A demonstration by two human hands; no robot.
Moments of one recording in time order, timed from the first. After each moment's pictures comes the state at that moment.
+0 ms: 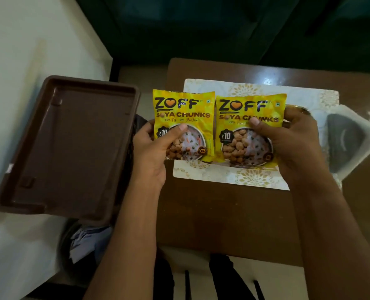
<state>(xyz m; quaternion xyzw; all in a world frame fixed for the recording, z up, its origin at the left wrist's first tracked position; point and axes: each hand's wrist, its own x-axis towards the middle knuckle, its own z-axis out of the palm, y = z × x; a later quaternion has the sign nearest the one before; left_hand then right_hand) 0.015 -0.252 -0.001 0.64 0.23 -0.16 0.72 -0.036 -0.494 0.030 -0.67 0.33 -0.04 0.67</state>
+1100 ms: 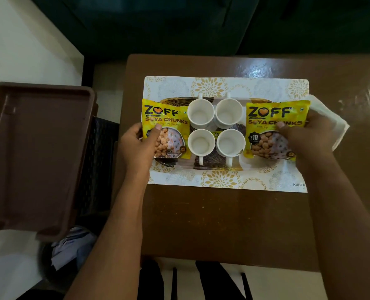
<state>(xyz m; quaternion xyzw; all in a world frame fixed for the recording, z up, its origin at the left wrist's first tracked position) 0.023 -0.322 -0.063 0.81 0.20 -0.10 0.55 -0.057 -0.642 -0.035 -0.73 0.44 -0.05 0.53</state>
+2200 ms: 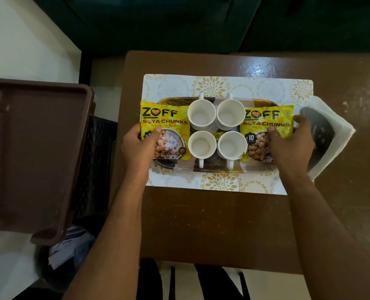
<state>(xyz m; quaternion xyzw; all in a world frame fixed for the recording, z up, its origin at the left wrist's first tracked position) 0.028 -0.329 -0.055 0.81 0.22 -0.14 0.53 -0.058 -0.611 -0.058 -0.80 0.47 -0.06 0.37</state>
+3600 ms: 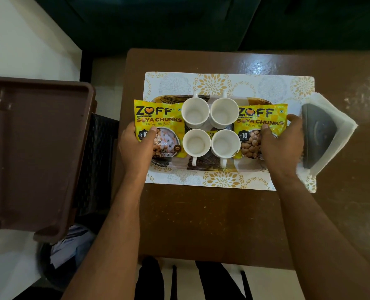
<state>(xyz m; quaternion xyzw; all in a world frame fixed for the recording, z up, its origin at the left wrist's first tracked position) 0.026 -0.318 -0.062 0.84 0.19 -0.10 0.49 -0.057 -0.593 -0.069 -0.82 0.45 -0.09 0.34</state>
